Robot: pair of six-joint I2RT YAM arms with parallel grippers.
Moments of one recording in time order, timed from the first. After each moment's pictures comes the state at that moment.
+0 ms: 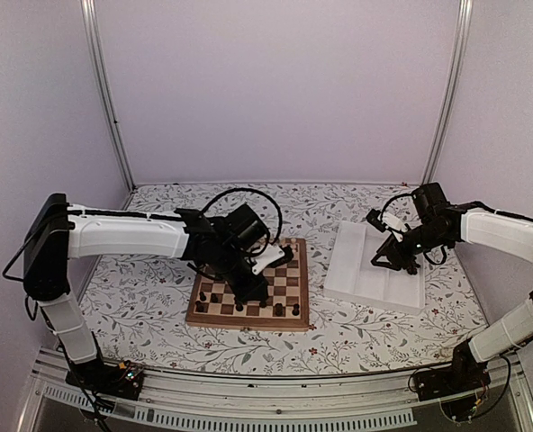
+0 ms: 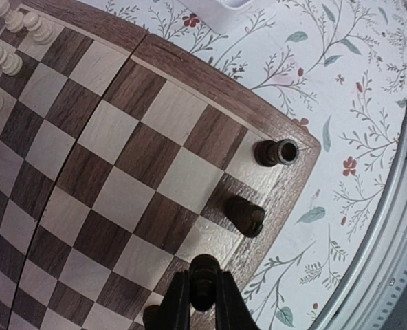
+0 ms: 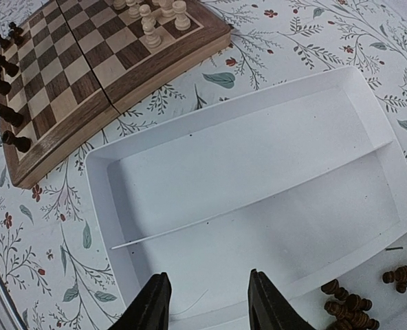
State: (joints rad) left arm -0.98 1.79 1.28 -0.60 0.16 0.03; right arm 0.27 1.41 0.90 -0.52 -0.45 -0.53
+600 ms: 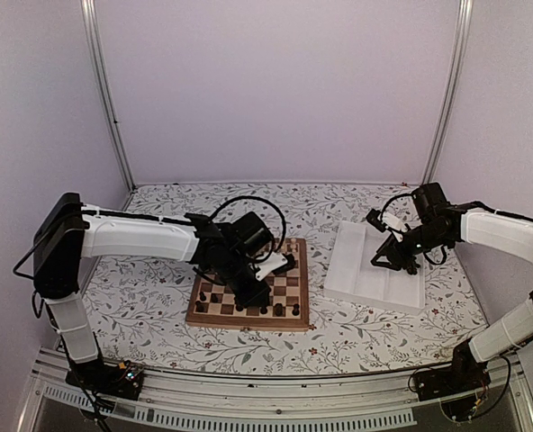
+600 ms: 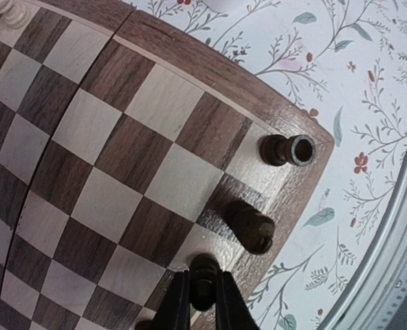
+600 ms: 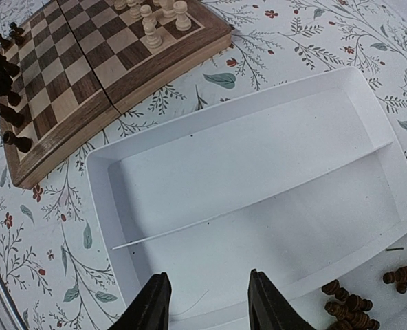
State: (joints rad) left arm -0.98 1.85 1.29 -0.60 0.17 0.03; right arm 0.27 1.41 0.90 -0.52 -0.45 -0.53
